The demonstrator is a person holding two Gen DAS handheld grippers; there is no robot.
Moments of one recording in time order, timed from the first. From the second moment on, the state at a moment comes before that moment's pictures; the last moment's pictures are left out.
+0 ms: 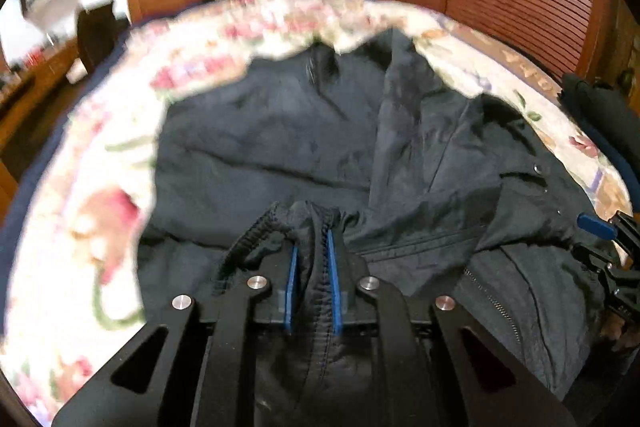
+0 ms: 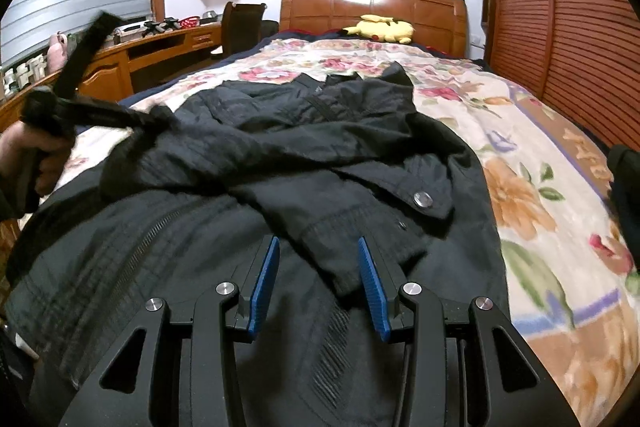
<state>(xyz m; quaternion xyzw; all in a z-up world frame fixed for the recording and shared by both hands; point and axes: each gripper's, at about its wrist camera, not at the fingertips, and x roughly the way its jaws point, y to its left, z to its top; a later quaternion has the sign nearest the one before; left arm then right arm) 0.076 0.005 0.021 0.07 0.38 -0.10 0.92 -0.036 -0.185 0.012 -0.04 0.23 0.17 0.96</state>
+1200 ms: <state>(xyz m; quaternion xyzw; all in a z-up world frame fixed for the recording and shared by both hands) -0.073 0.007 0.008 0.06 0.31 -0.09 0.94 -0.062 -0.194 0.044 -0.02 0.24 0.15 0.96</state>
